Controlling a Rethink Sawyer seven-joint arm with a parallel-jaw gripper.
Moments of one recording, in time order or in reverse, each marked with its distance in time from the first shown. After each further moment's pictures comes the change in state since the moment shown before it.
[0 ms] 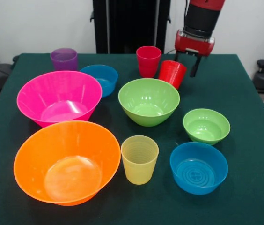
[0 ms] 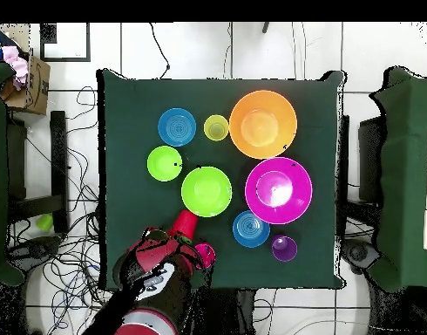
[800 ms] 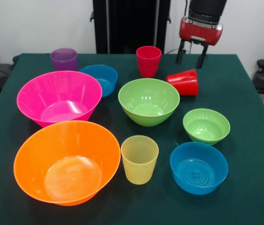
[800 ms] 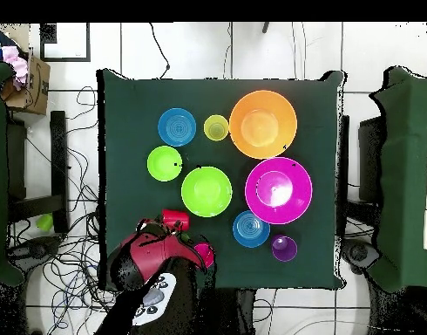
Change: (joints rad) arm -0.017 -0.126 0.009 0.001 -0.001 0.081 0.000
